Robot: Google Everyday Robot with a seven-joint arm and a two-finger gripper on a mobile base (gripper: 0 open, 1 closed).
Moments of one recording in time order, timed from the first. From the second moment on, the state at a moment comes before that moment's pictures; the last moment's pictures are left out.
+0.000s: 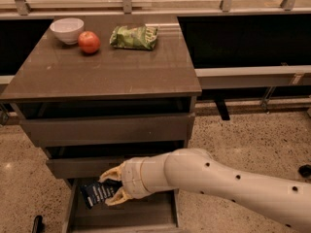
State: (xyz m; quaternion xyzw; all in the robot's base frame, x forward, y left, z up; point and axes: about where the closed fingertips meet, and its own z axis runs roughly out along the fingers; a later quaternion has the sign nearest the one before) arm 0.408 0.123 0.668 -0.78 0.42 0.14 0.45
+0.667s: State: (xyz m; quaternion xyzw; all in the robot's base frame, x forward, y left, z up) arm 0.394 0.119 0.672 -0.80 0.41 0.14 0.42
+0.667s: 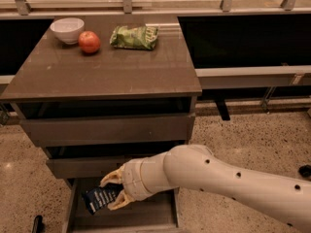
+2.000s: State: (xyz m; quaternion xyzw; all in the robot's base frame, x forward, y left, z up) arm 0.533 0.039 0.808 -0.81 0.44 0.17 0.34
